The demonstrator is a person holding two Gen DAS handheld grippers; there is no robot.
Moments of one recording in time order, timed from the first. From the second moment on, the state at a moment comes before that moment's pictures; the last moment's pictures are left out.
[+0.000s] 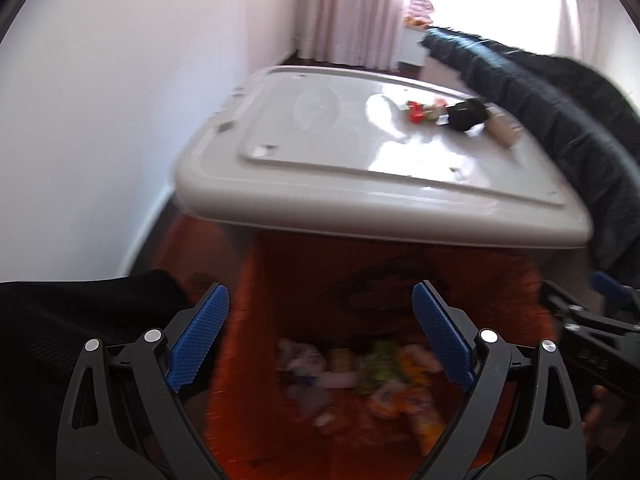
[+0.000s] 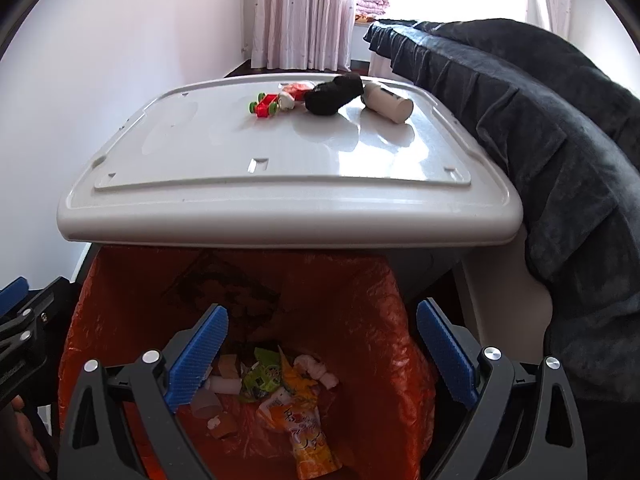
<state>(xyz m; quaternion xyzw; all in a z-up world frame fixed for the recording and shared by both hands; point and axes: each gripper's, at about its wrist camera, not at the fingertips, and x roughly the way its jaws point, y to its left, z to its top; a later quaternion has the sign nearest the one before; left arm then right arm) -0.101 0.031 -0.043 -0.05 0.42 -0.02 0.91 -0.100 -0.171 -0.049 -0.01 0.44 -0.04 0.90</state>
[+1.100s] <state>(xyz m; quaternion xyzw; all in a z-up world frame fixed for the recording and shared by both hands) 0.024 -0.068 -0.025 0.00 0.39 -0.14 0.91 0.232 -0.305 -0.072 -0.10 0.49 0.04 0.87</state>
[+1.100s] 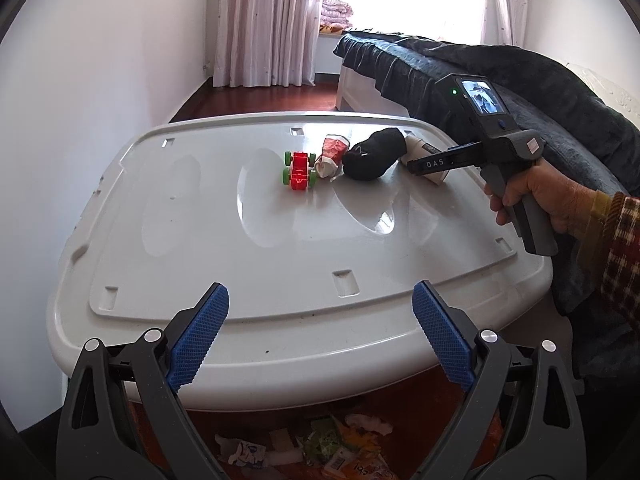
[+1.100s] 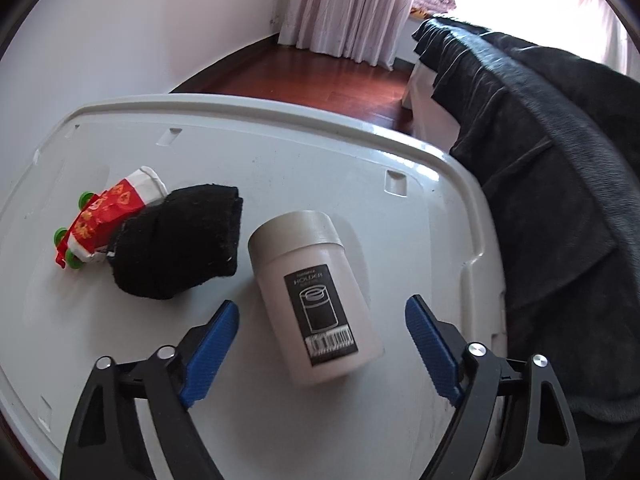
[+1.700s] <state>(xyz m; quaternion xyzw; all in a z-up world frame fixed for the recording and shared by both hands) 0.093 -0.109 -0.009 0.02 0.38 -0.32 0.87 0.164 -0.320 -0.023 -0.07 0.47 0.04 0.88</state>
